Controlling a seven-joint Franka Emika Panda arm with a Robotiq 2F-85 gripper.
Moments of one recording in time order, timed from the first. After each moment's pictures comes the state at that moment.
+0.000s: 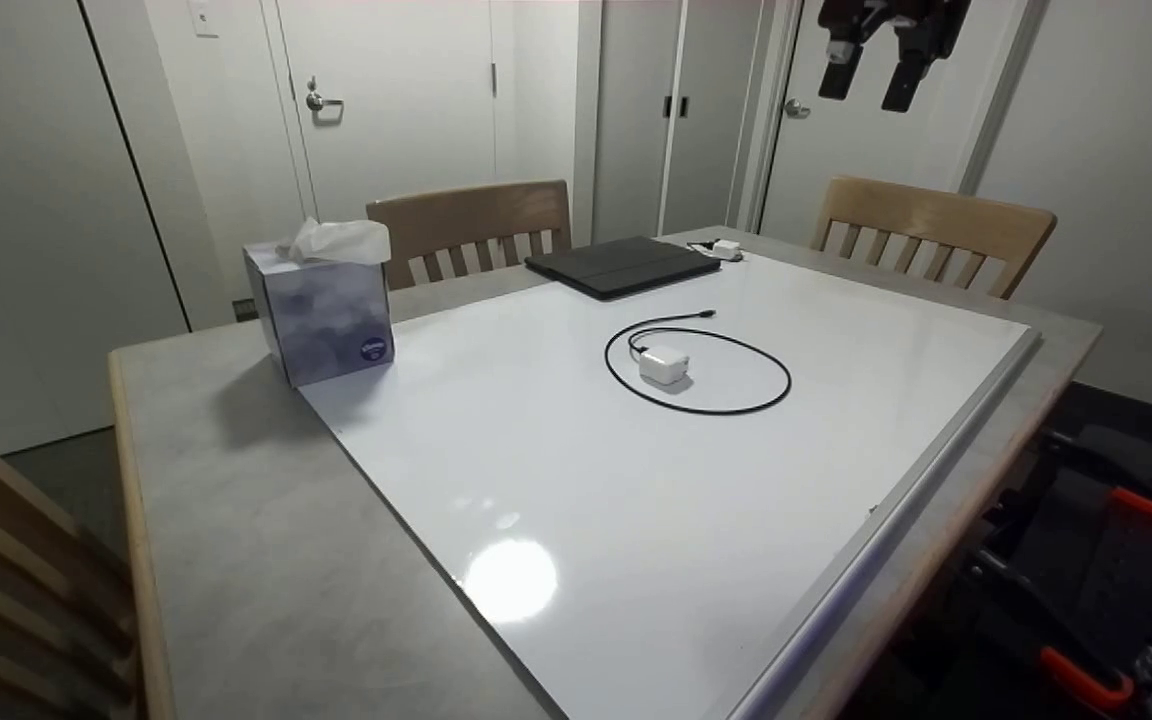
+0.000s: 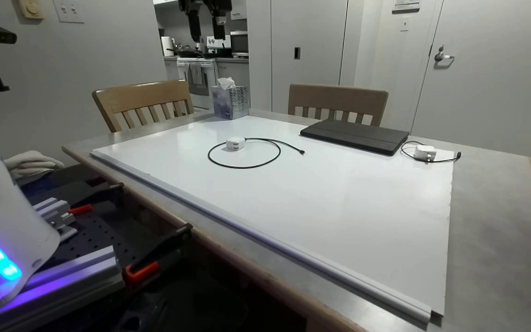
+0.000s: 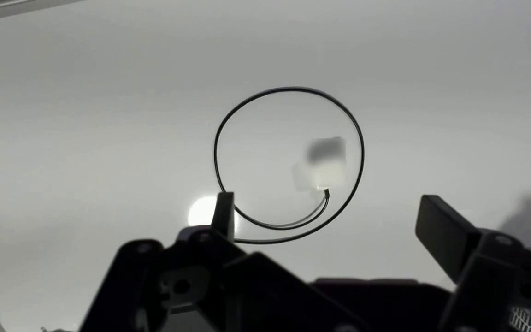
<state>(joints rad) 0.02 -0.48 -0.03 -2.58 0.07 2.20 0.09</state>
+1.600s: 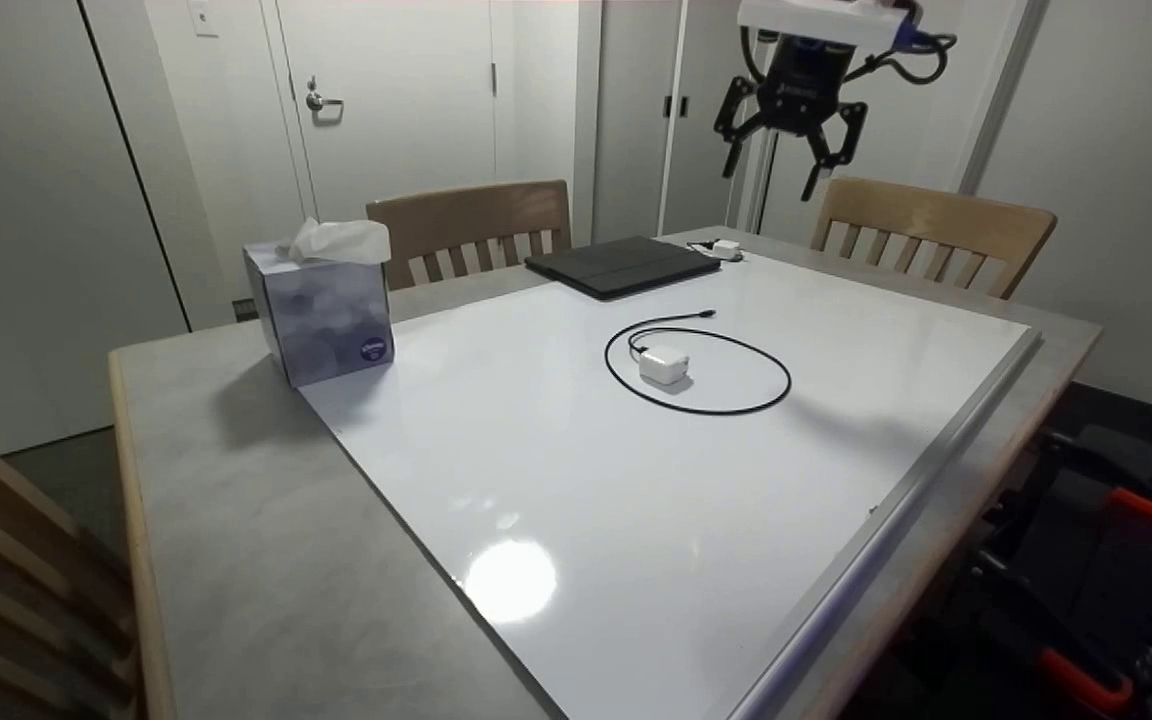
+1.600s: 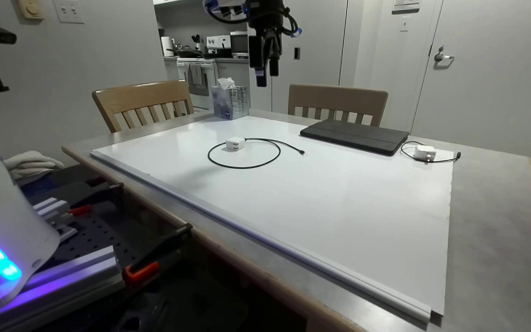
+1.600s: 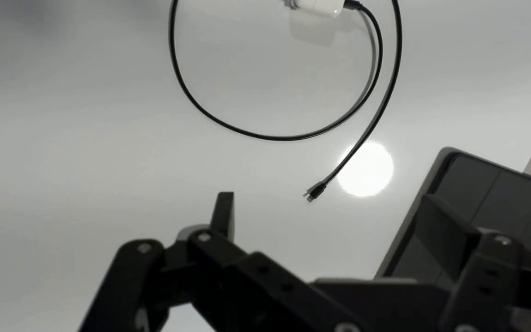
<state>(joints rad) -0.11 0.00 -0.02 -2.37 0.13 2.51 0.99</state>
